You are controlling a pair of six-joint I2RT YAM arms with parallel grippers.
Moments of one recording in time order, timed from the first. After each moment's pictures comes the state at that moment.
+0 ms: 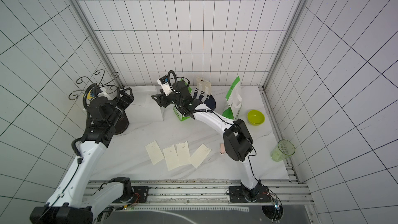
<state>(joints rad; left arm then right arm) 0.00 1.01 0.98 -0.16 -0.02 -0.75 0.78 2.09 1.86 0.07 -0.30 0.12</state>
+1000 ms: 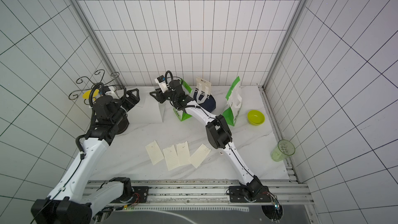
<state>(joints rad) -0.04 1.05 0.98 -0.15 0.05 -0.72 0.72 2.54 2.34 0.10 -0.50 0.22</state>
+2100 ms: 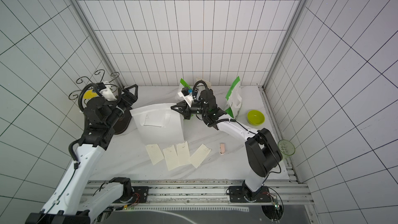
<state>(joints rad) -0.06 0.97 1.01 -0.10 0.15 -0.73 0.59 1.66 1.19 0.41 -0.84 0.12</state>
